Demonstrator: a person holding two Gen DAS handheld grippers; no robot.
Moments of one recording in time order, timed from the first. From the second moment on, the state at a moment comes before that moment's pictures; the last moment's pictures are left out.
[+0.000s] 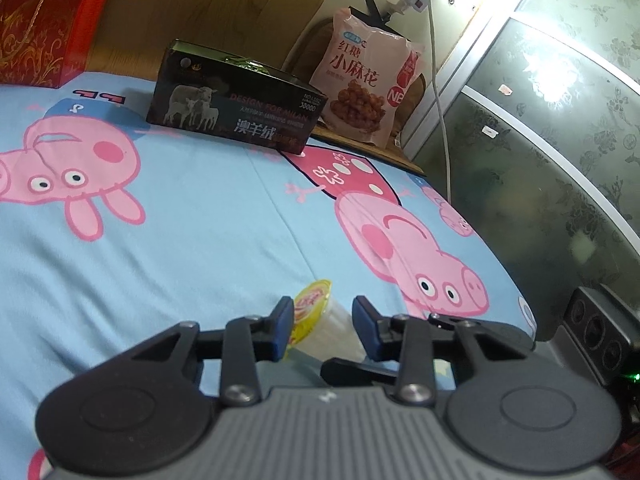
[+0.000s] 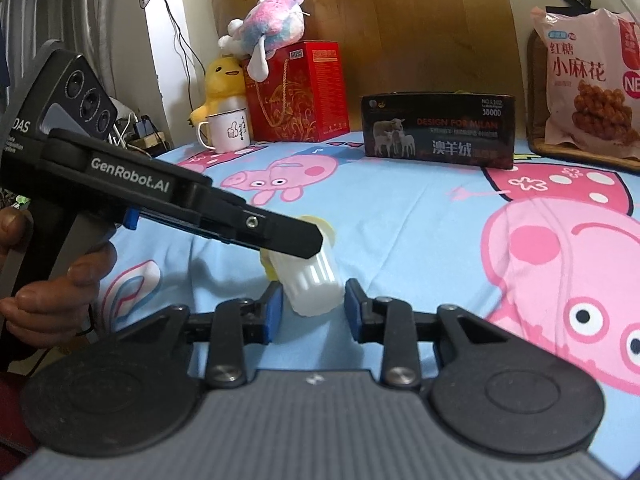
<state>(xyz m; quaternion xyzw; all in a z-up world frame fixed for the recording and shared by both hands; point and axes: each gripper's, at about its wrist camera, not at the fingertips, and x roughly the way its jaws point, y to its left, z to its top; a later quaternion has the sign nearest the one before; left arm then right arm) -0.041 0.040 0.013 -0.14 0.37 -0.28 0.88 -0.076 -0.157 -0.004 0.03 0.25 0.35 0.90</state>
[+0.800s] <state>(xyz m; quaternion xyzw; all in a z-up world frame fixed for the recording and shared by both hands) -0.043 0.041 0.014 -0.14 0.37 -0.28 0.88 -0.082 -0.152 -0.006 0.03 0.23 0.34 0.91</state>
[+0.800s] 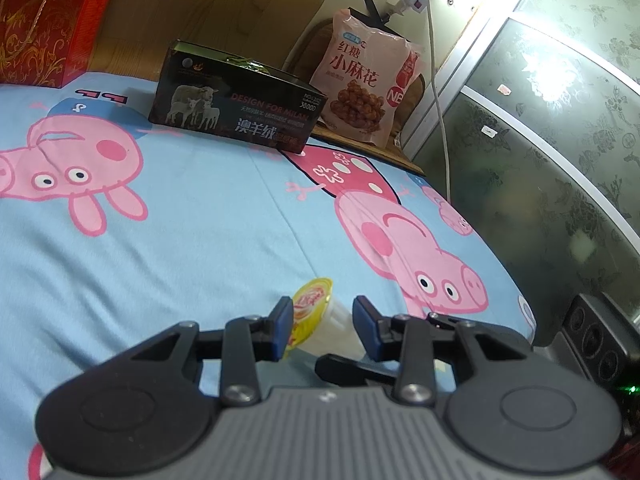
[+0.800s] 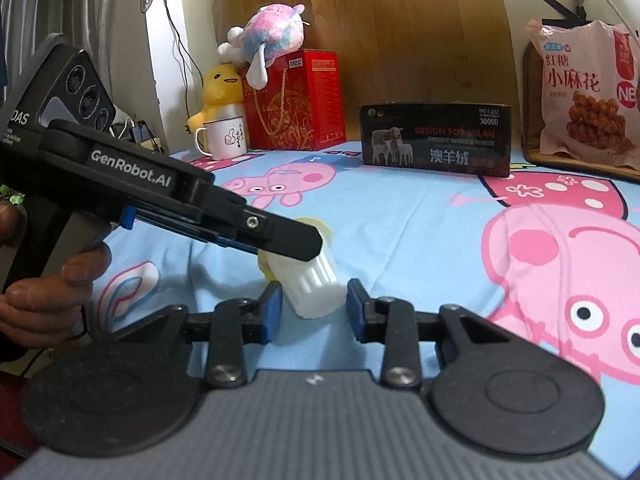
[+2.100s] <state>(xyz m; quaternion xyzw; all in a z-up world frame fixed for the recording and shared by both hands) 0.152 0.057 0.114 -0.12 0.32 -0.26 0.90 0.100 -0.129 0.080 0.06 0.23 0.32 0.92</state>
